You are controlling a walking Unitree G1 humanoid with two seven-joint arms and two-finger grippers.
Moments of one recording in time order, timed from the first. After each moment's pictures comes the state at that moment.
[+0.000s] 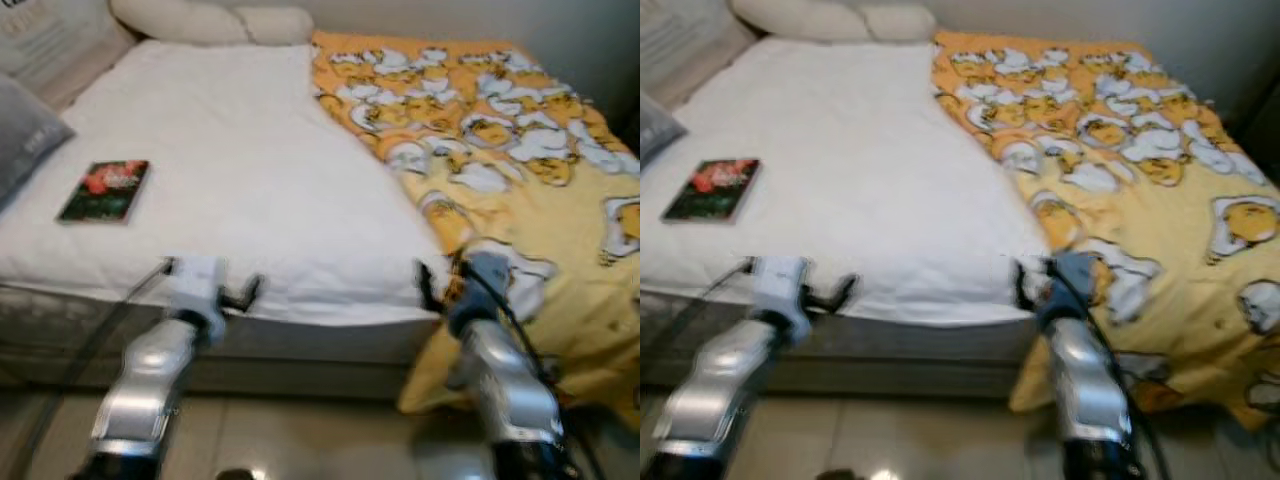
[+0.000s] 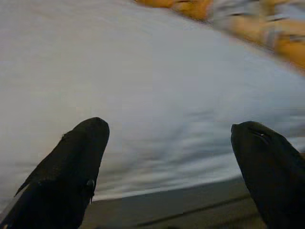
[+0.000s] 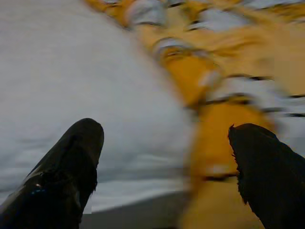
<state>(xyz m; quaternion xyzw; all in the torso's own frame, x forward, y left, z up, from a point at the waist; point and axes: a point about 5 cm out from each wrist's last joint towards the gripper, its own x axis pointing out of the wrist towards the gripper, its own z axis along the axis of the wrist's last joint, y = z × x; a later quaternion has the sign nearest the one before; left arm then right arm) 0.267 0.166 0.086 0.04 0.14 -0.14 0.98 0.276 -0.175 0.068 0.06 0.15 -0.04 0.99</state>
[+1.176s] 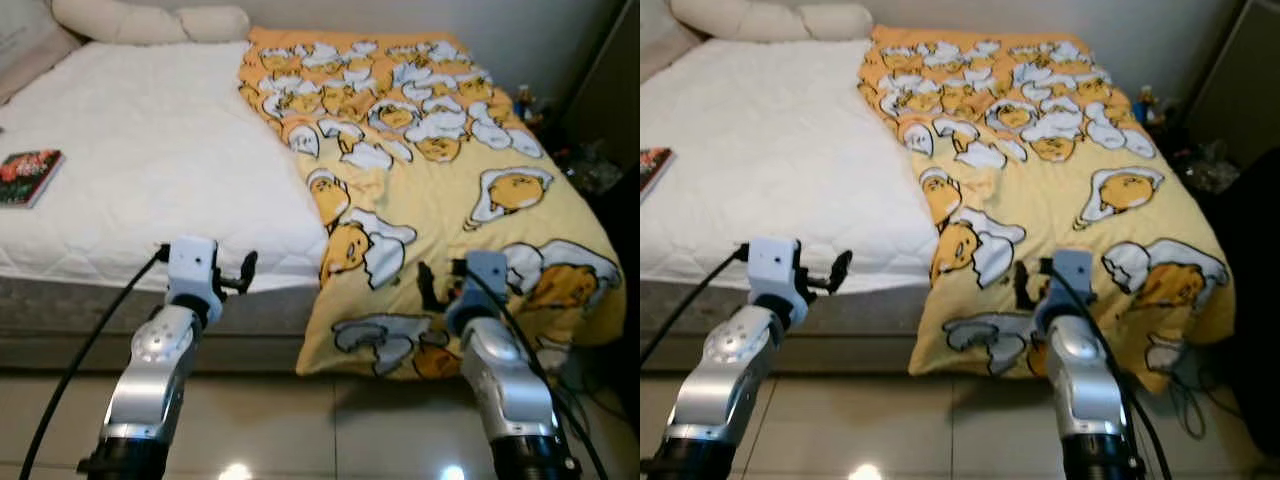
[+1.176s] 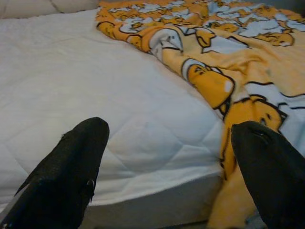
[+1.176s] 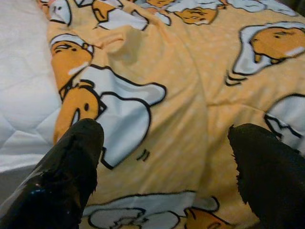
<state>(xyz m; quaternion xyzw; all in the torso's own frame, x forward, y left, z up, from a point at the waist) 0.282 0.179 0.099 0.04 0.08 -0.07 0.99 0.283 -0.167 0.071 0.03 0.15 -0.03 0.99</state>
